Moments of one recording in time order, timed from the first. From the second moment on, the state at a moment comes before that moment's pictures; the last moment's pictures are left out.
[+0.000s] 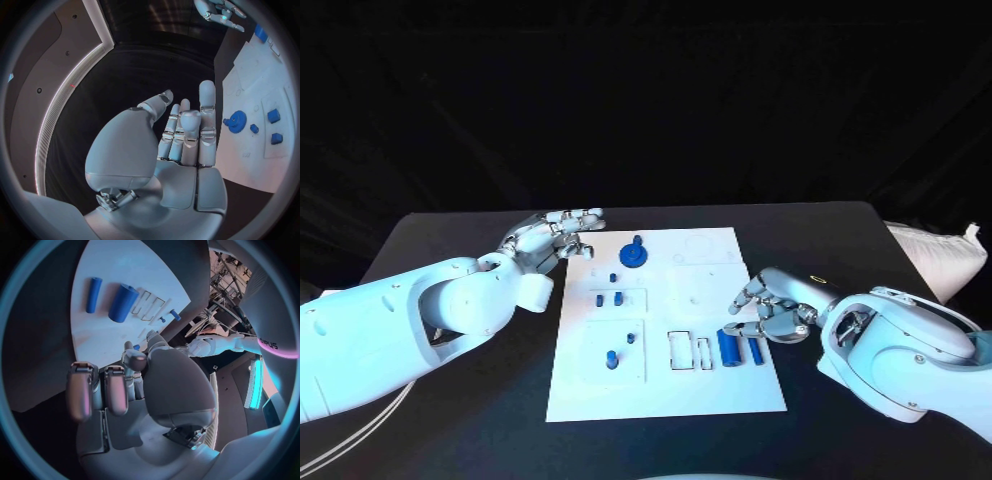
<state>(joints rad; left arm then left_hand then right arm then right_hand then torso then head) 1.19 -0.85 -0.05 1.52 0.18 -0.14 0.31 1.34 -0.12 0.43 -0.08 0.13 0.96 0.20 0.14 0.07 1.03 0.13 0.27 0.07 1.28 0.03 1.21 0.69 0.17 1.21 0.13 0.66 0.74 1.01 -1.22 0.02 2.03 -1.45 -0.34 -0.43 1.28 -0.12 -0.01 0.28 0.29 1.10 0.09 0.12 0.11 1.41 0.01 0.99 0.99 1.47 -0.06 1.48 1.31 0.06 1.47 0.04 1.43 1.31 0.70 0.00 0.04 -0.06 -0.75</state>
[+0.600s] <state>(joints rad) 1.18 -0.85 -0.05 1.52 0.18 -0.14 0.31 1.34 -0.12 0.43 -0.08 0.13 0.96 0.20 0.14 0.07 1.03 0.13 0.27 0.07 1.28 0.03 1.21 0.69 0.17 1.21 0.13 0.66 0.74 0.97 -1.18 0.02 2.01 -1.50 -0.31 -0.56 1.22 -0.09 -0.10 0.29 0.31 1.10 0.09 0.13 0.13 1.39 0.01 1.05 1.11 1.47 -0.06 1.49 1.31 0.06 1.47 0.04 1.43 1.31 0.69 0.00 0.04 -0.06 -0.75</state>
